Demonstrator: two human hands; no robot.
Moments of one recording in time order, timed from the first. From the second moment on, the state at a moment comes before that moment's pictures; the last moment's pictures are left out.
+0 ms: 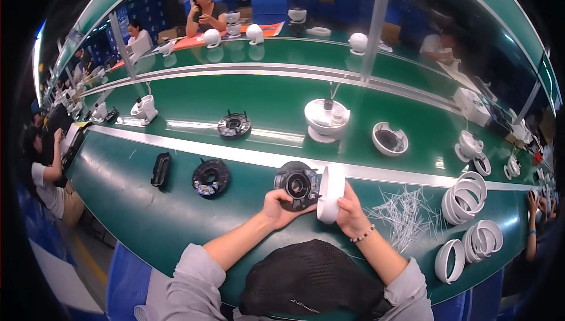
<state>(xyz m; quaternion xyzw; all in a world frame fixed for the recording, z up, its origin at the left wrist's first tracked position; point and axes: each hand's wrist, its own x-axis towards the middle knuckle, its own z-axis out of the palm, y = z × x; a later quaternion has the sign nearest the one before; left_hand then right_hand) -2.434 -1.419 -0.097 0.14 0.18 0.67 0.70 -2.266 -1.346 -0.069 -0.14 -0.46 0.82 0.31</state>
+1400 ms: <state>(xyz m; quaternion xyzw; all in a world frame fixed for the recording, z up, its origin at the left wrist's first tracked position) -2.451 -1.425 -0.086 0.16 0.14 0.61 0.76 -2.280 -1.329 -0.088 -0.13 -0.63 0.69 0.35</state>
